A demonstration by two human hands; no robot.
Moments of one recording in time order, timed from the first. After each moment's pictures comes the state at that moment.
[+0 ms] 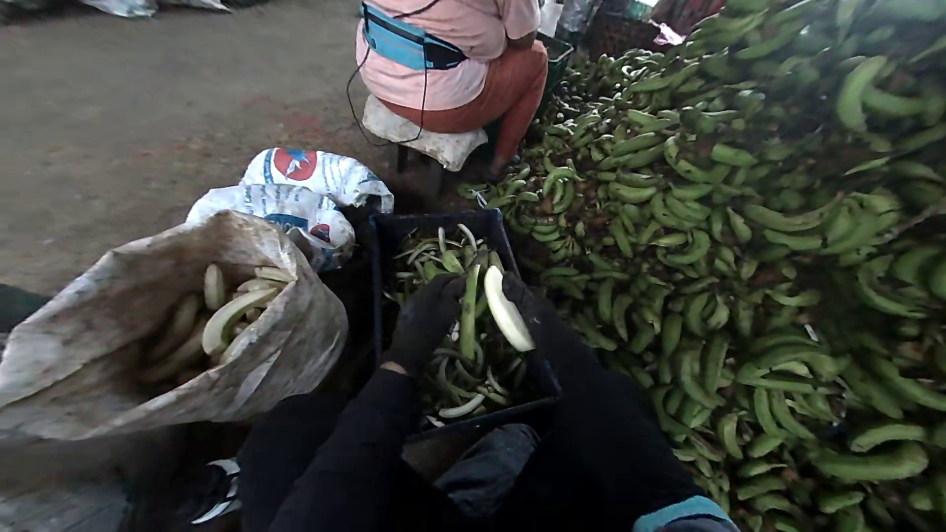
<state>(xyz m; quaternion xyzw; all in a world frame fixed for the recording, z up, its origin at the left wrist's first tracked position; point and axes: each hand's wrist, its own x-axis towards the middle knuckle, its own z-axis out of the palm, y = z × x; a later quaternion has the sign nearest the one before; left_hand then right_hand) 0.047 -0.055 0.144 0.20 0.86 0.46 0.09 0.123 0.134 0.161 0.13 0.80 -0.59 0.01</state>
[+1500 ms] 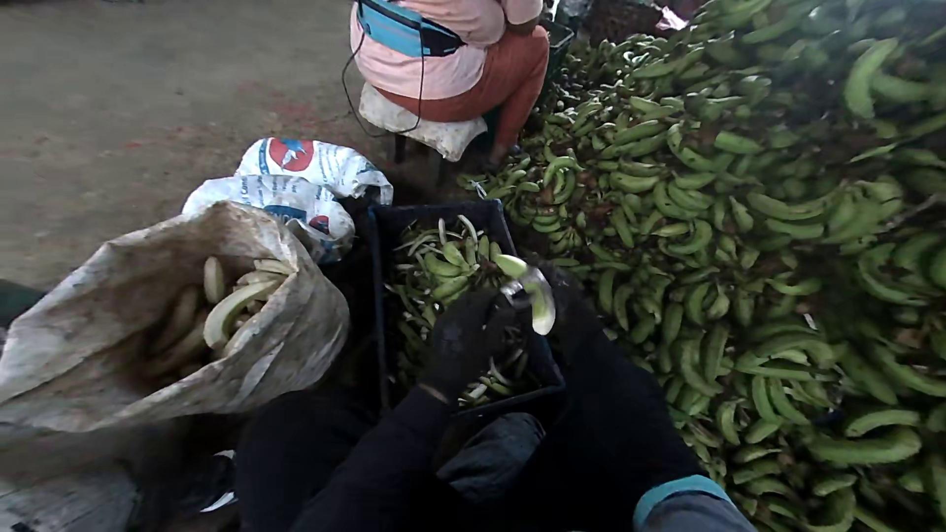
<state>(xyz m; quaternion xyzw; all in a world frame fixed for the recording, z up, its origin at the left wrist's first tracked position) 0.088 -0.032 0.129 0.27 0.88 0.39 0.02 0.120 0.161 0.137 0.16 0.62 -0.77 -0.06</state>
